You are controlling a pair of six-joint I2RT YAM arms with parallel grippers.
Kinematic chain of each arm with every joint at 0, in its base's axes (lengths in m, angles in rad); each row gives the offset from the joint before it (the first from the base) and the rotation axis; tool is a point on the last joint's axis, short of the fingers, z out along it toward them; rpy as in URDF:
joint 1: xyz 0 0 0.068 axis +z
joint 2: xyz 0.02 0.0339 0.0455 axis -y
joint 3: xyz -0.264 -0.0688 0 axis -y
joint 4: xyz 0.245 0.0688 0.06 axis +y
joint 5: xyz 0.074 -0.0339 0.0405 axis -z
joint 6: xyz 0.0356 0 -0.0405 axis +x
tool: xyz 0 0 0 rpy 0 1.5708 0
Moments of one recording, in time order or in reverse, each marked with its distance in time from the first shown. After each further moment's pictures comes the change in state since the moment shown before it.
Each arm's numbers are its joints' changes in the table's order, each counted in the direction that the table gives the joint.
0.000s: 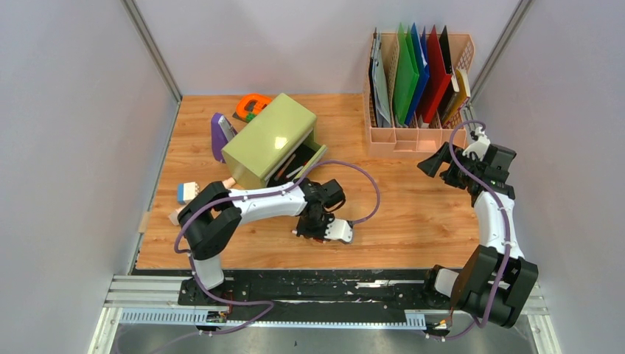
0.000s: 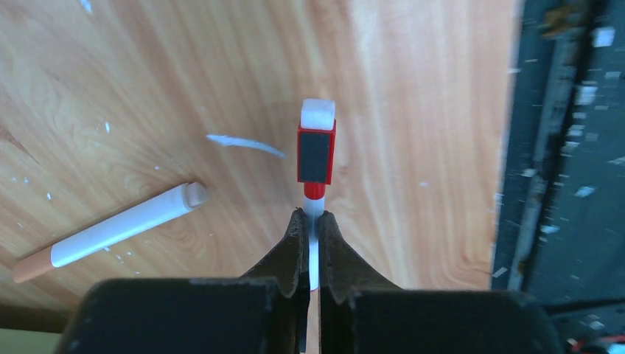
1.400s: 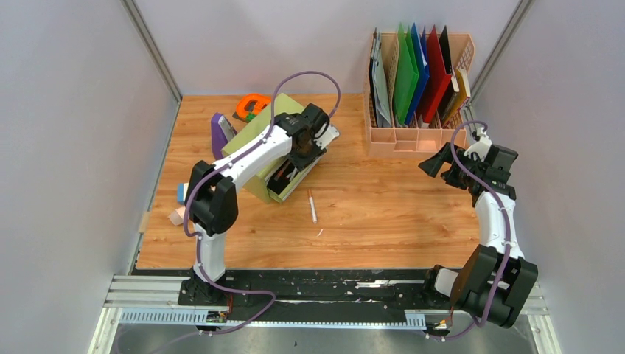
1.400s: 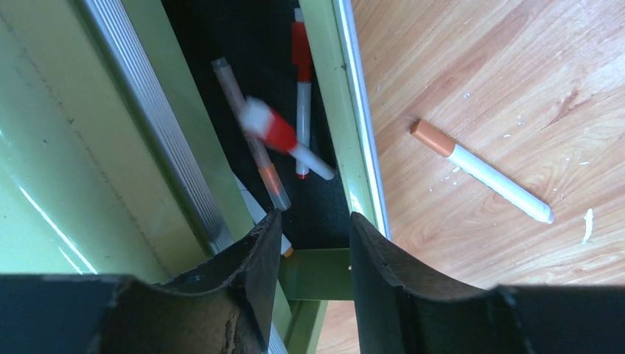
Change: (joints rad) left arm 0.341 -0.160 0.597 0.166 -0.308 -0.560; right arm -0.011 0.000 0.000 0.000 -0.006 0.000
